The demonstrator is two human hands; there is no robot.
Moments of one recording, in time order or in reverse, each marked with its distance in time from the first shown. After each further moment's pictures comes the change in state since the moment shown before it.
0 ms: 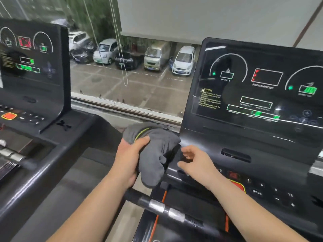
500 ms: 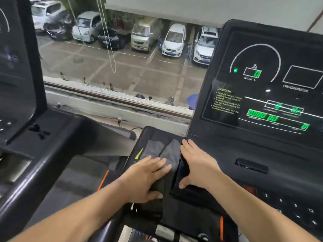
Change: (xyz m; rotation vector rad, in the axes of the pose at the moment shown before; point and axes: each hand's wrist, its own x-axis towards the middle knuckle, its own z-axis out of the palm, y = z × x) left_hand 0.126 -0.066 -0.060 1.864 -0.980 0.624; right_hand 0.100 -0.022 0.017 -0.934 -0.250 -0.106
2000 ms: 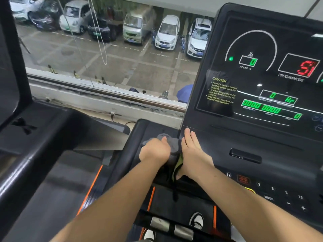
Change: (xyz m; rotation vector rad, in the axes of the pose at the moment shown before) left_hand 0.104 0.026 -0.026 -0.736 0.158 -1.024; right_hand 0.009 -0.006 0.016 0.000 0.007 0.208
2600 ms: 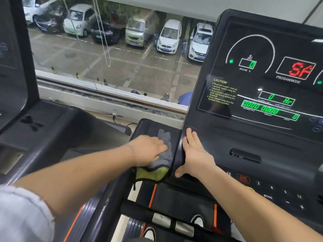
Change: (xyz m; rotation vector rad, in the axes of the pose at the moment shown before) left_hand 0.020 -0.048 -0.058 0.864 -0.086 1.120; right_hand -0.010 0.000 -0.007 0.068 -0.055 0.012
